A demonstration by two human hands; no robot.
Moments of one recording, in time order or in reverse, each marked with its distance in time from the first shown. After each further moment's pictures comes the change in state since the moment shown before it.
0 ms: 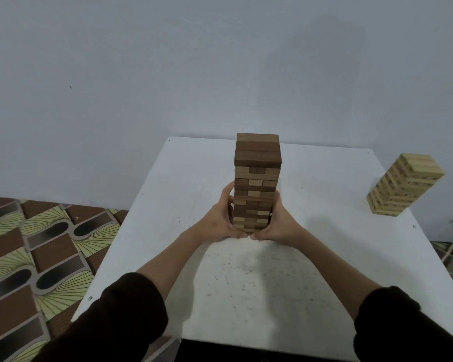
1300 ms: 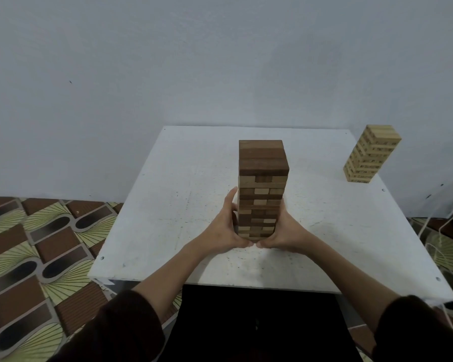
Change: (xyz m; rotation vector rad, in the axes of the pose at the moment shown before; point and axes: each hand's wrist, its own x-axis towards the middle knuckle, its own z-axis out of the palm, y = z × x) left_hand -0.080 0.016 0.066 0.085 0.027 -0.054; right_hand -0.105 -0.021 0.011 -0.038 -0.045 0.024
